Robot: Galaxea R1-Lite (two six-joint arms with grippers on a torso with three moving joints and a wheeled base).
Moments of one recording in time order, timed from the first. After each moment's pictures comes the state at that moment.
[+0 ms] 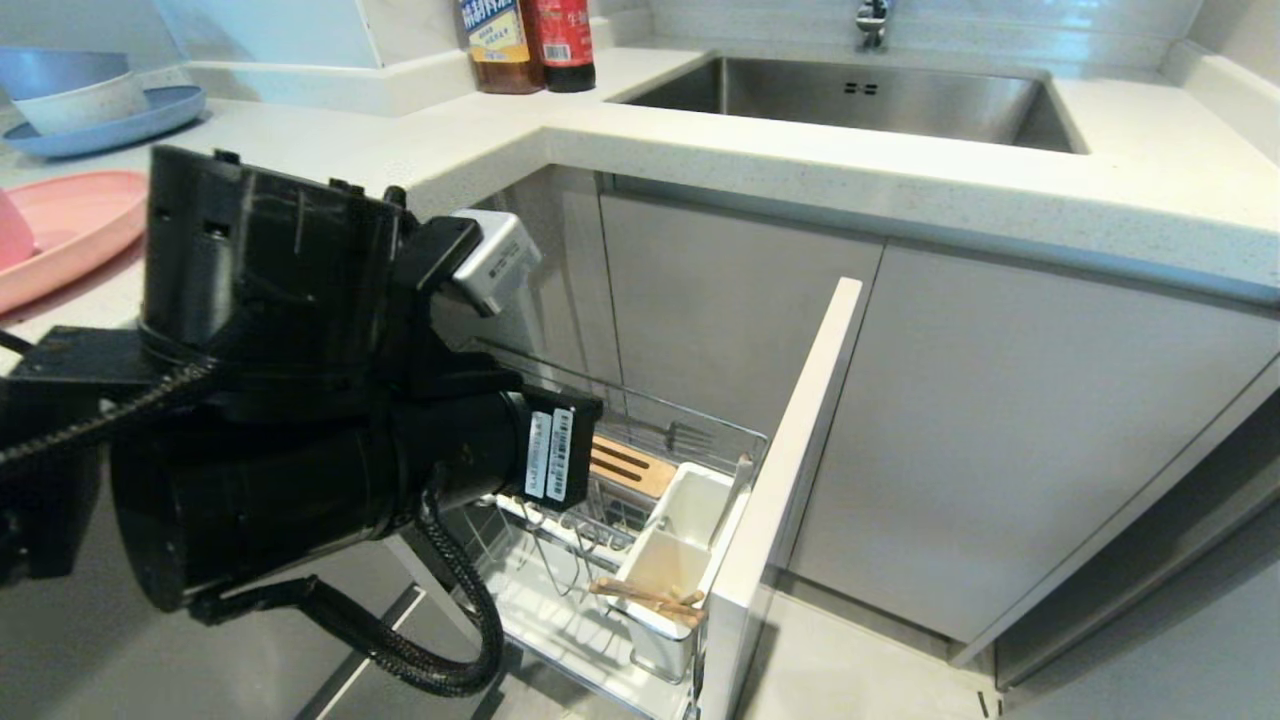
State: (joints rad) left arm -0.90 1.45 -1.05 -0.01 0.38 -0.11; right arm 0.01 0.00 0.00 0.00 0.00 0.02
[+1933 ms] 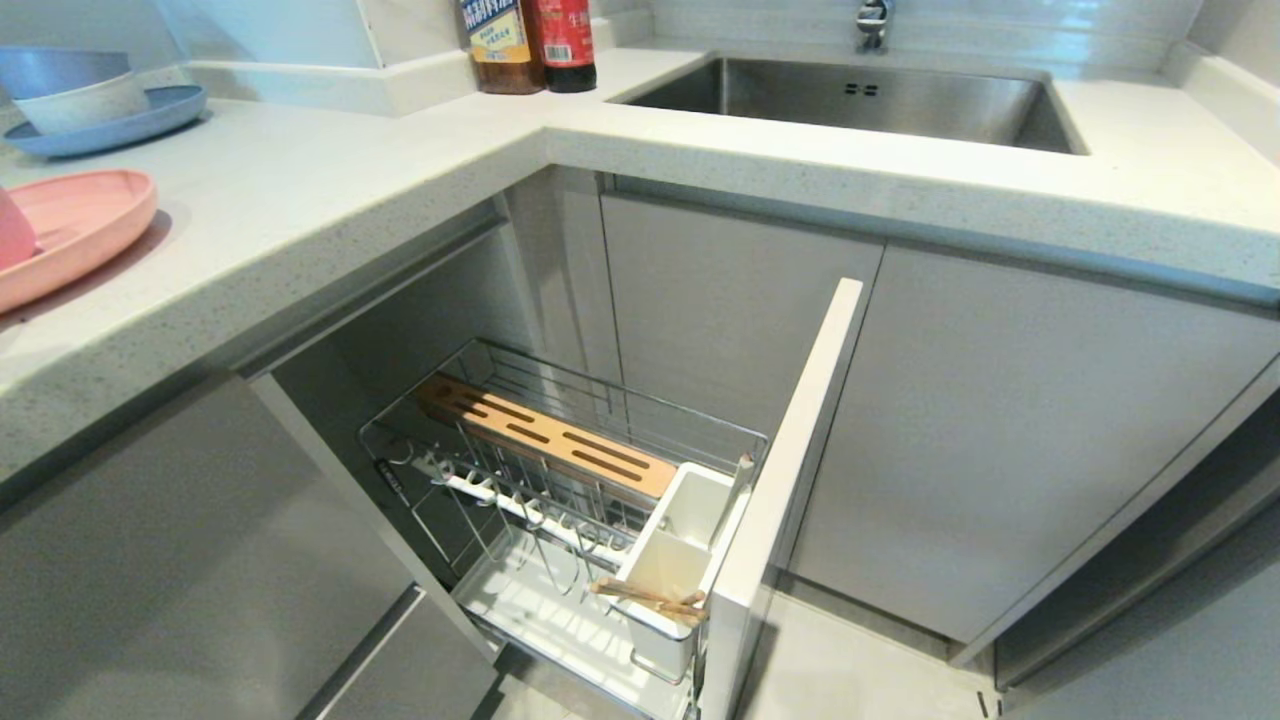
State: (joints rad) left arm 0.15 0.93 -1.27 -0.07 0.17 -0.11; right arm 0.01 0.00 0.00 0.00 0.00 0.02
